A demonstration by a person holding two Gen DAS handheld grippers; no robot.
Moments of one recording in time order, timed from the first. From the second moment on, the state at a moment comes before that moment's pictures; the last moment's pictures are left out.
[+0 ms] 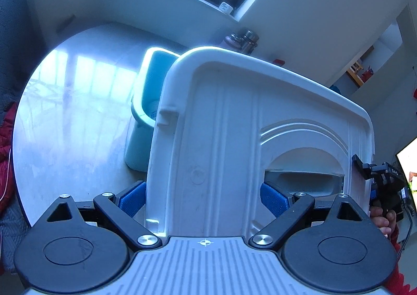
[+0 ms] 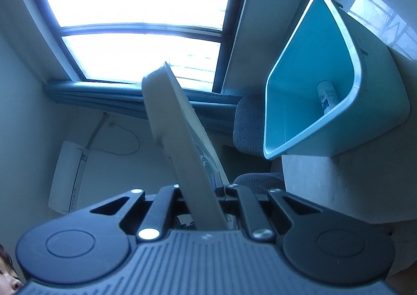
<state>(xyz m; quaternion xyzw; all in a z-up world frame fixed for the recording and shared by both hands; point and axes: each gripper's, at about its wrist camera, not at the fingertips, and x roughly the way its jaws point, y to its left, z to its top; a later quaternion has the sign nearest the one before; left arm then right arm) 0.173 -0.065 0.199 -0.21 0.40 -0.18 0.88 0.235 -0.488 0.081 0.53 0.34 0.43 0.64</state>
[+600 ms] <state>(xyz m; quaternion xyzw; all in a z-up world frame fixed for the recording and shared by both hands) 0.313 -0.023 0.201 -0.19 0.40 -0.21 0.87 0.335 -0.457 0.081 0.53 0.33 0.40 0.68</state>
